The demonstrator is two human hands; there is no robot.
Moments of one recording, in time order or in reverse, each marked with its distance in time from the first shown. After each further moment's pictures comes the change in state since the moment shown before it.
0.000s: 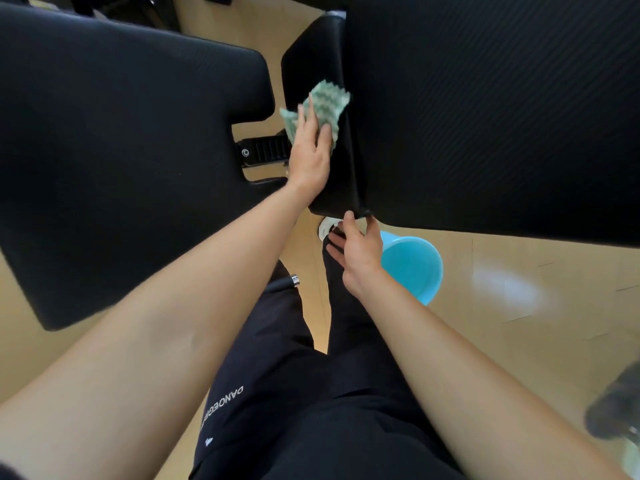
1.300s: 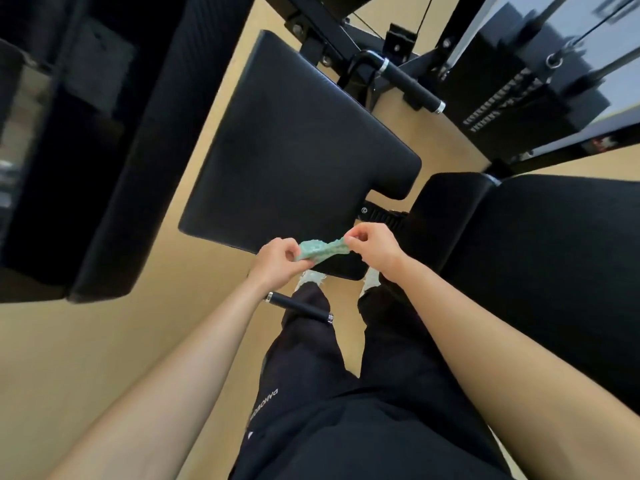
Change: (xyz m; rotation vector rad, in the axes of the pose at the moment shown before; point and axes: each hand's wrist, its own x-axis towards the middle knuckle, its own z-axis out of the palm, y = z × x) left_hand -0.194 -0.050 -0.151 0.234 0.383 -0.481; right_hand -0.038 -0.088 0.121 -1.359 -0.821 -0.726
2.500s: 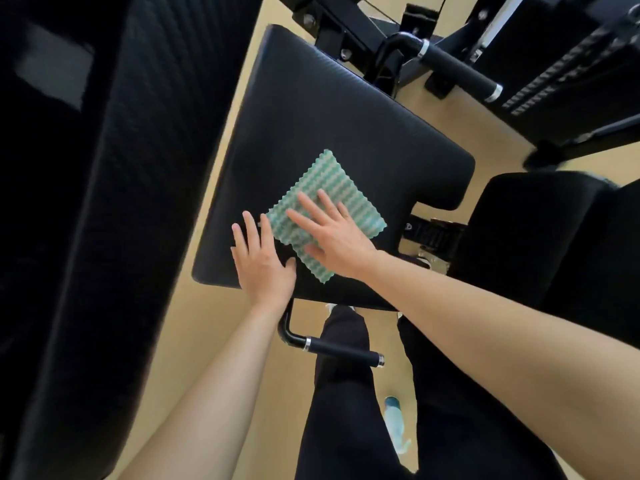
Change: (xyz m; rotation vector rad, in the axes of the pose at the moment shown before) left_hand 0.087 -0.057 -0.034 0.341 0.460 -0.031; right_hand 0.146 -0.037 0.111 -0.676 -0.006 -0.645
